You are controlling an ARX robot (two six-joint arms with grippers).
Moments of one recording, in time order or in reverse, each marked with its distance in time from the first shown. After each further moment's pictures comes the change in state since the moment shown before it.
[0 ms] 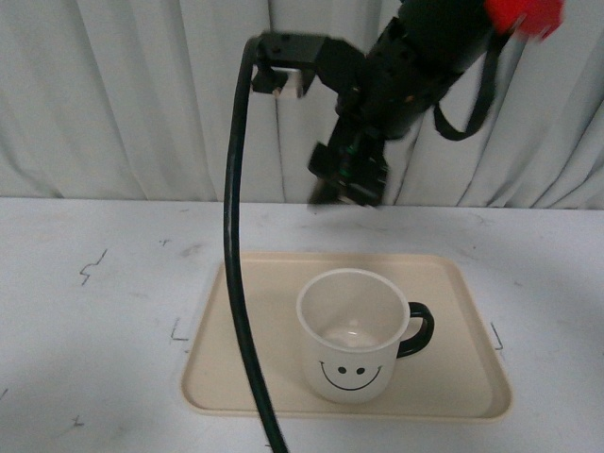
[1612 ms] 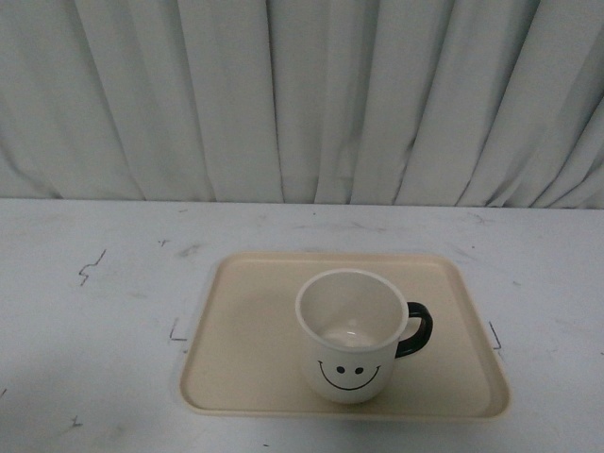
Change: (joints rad) left arm 0.000 0.000 0.000 0.000 0.000 0.000; right arm -0.412 -1.489 -1.783 1.201 0.222 0.891
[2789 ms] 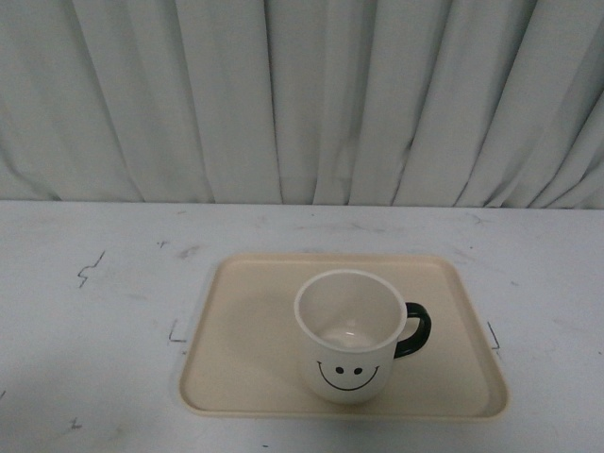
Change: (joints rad) left arm 0.000 0.000 0.000 0.000 0.000 0.000; right arm 0.000 -0.671 0.003 -0.648 -0.003 0.000
